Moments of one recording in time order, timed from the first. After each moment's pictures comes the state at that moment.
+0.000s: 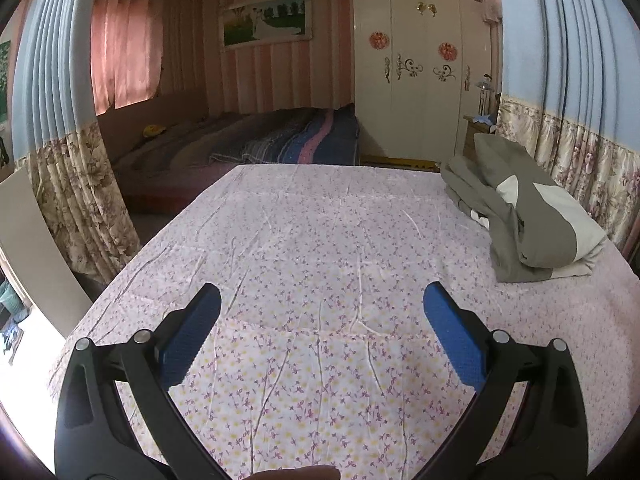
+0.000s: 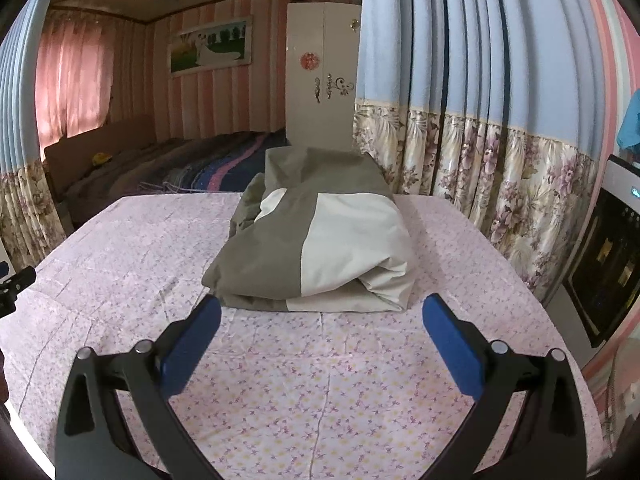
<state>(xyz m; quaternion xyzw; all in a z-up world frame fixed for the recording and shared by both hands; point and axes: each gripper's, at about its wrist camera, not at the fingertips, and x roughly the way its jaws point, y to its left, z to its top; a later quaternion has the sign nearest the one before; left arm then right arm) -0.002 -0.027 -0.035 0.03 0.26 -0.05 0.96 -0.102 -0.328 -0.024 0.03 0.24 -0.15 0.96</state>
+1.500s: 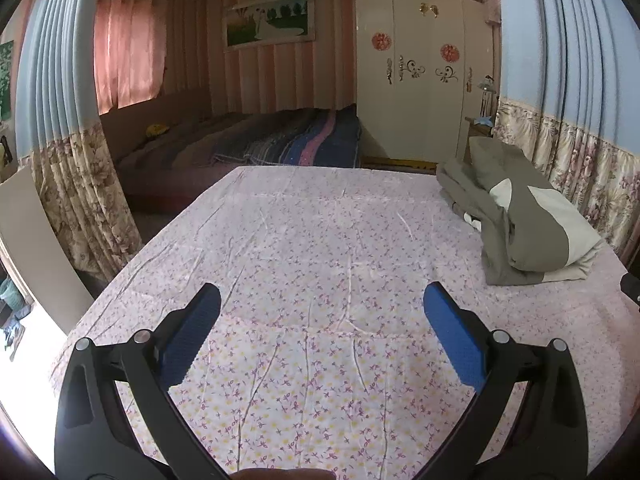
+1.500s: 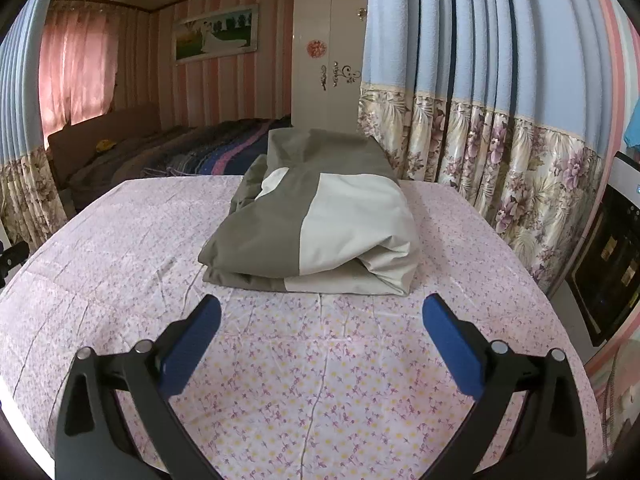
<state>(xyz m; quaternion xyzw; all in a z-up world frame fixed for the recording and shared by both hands) -0.013 -0.039 -0.026 0.02 0.26 -0.05 0.96 -0.104 -0.331 -0.036 0.02 0.26 -0.14 0.96</state>
